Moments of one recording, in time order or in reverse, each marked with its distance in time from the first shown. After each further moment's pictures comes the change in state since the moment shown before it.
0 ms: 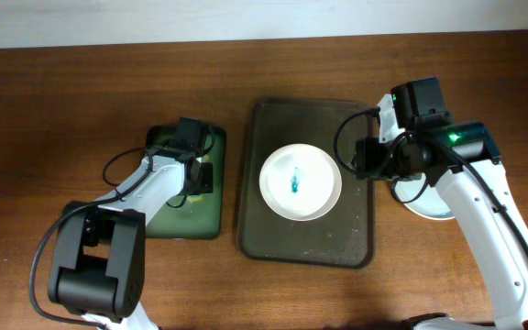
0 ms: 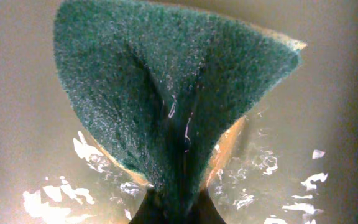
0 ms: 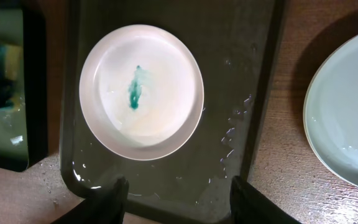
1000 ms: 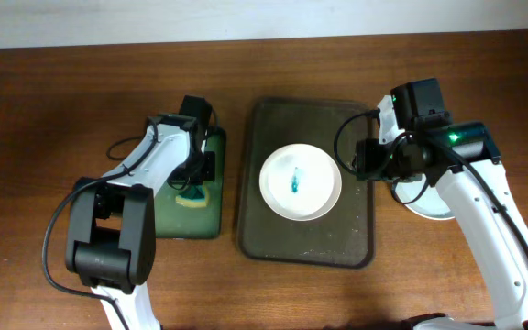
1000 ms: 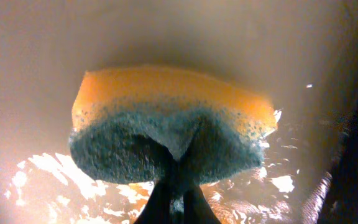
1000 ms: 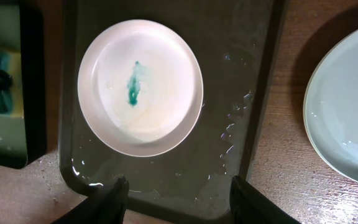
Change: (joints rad) left arm 0.003 0.158 0.309 -0.365 0.056 0.014; right arm 0.000 0.000 0.000 -0.013 0.000 0.000
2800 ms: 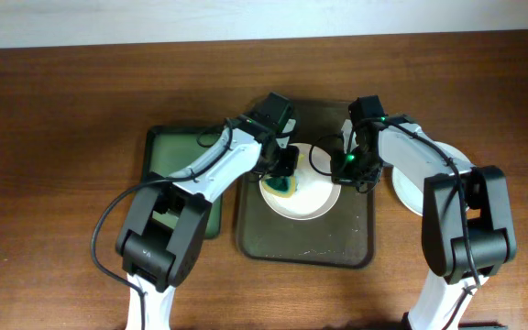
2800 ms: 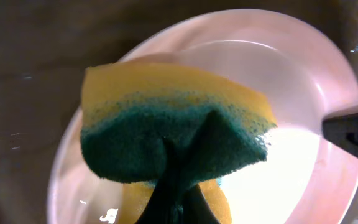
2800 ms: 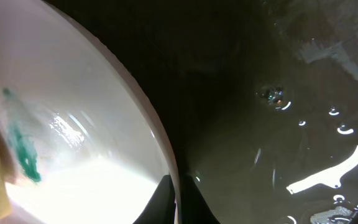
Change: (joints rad) left arm -0.326 0.116 0.175 0.219 0.304 -0.085; right arm -0.011 0.536 -0.096 0.336 -0.086 -0.018
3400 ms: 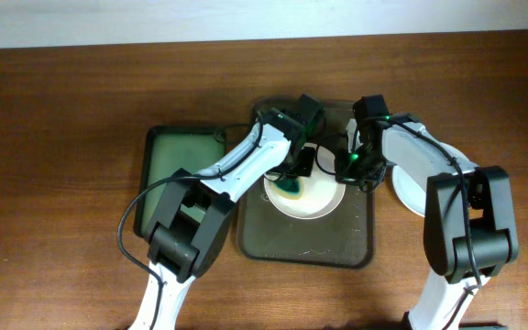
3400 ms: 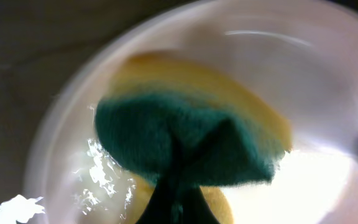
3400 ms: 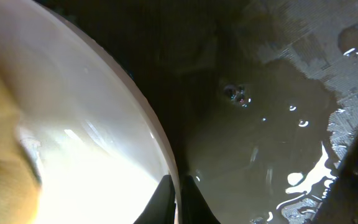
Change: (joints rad) left arm -0.086 0.136 0.237 -0.232 -0.177 -0.124; right arm -0.018 0.000 0.003 -0.010 0.017 0.000
